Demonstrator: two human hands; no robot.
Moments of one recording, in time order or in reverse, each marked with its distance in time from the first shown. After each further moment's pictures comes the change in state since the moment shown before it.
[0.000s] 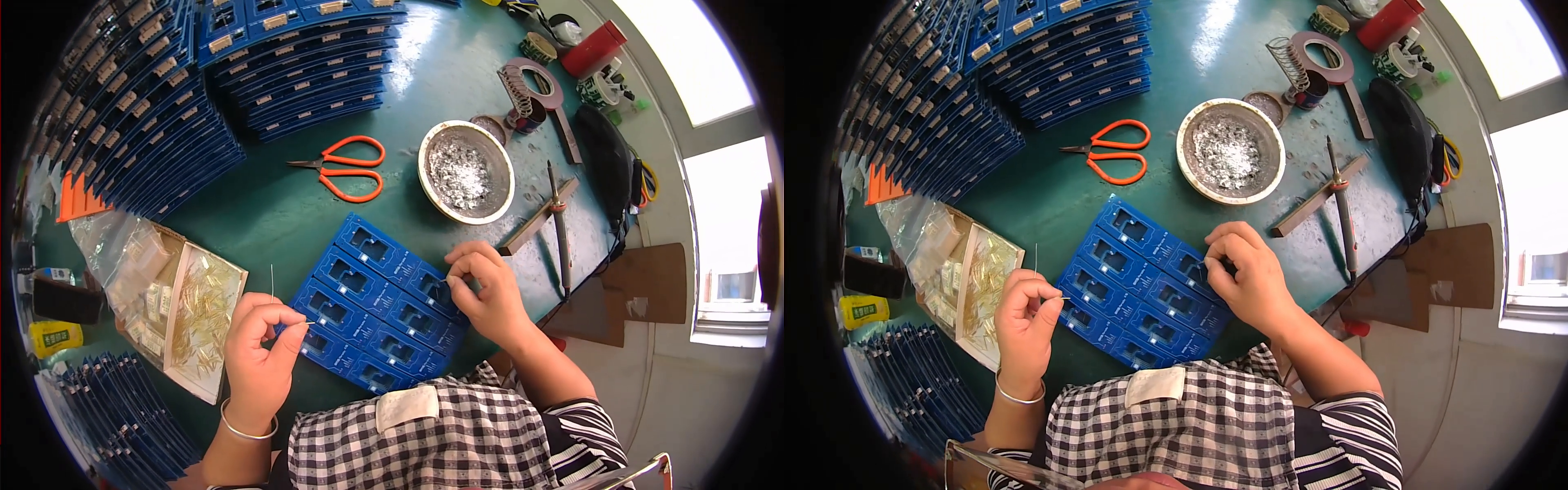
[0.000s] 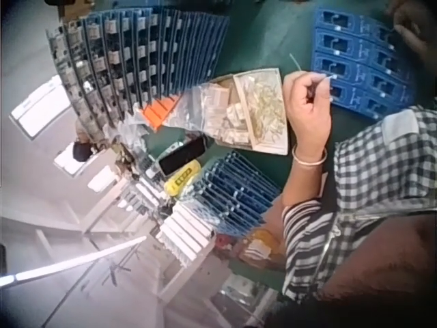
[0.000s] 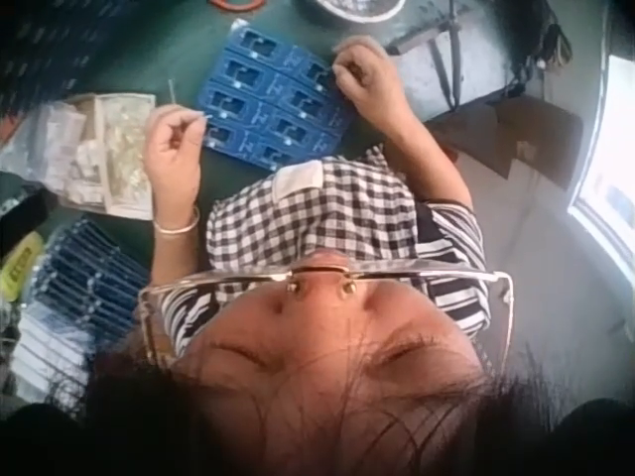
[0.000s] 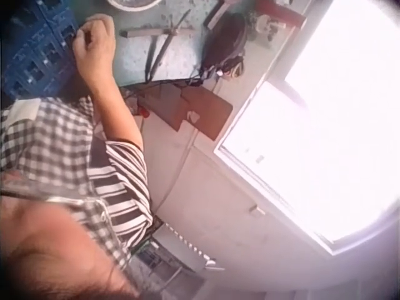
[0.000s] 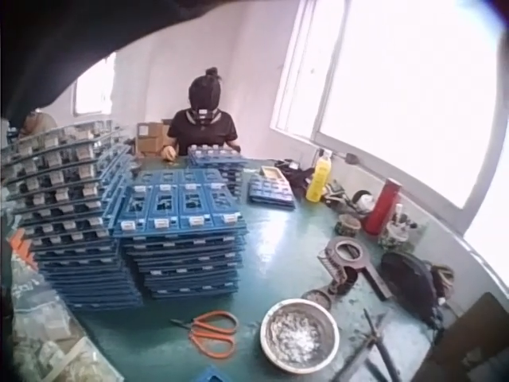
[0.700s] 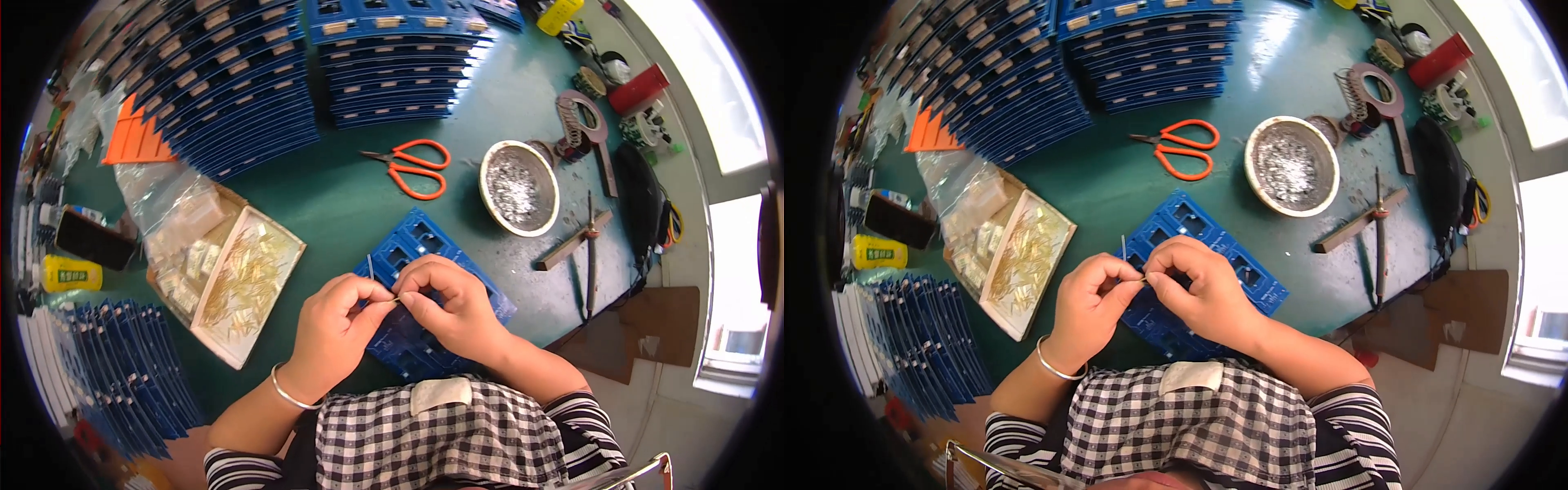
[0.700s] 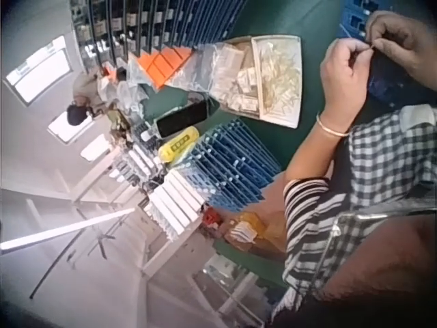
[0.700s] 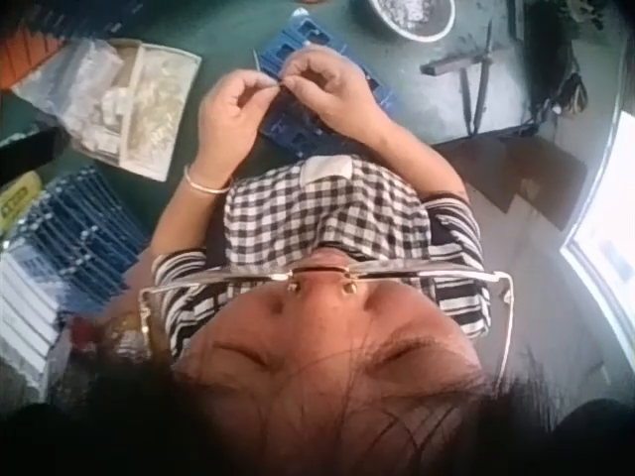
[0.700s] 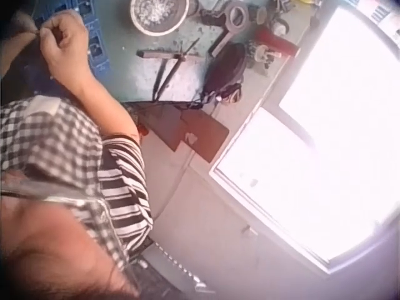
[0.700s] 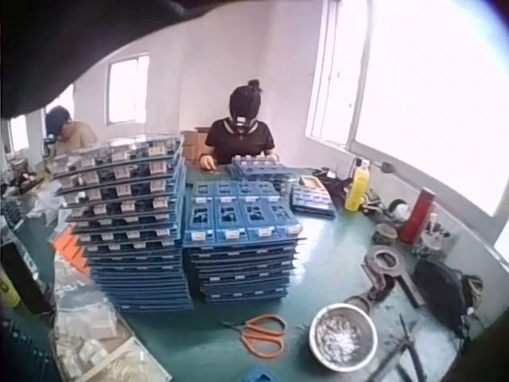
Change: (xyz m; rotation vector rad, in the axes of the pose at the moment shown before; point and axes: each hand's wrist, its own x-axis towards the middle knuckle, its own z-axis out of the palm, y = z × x) left_hand 0.005 0.015 0.019 -0.054 -0.070 -0.003; right_hand 0.024 -0.062 0.056 0.468 -0.270 -0.091
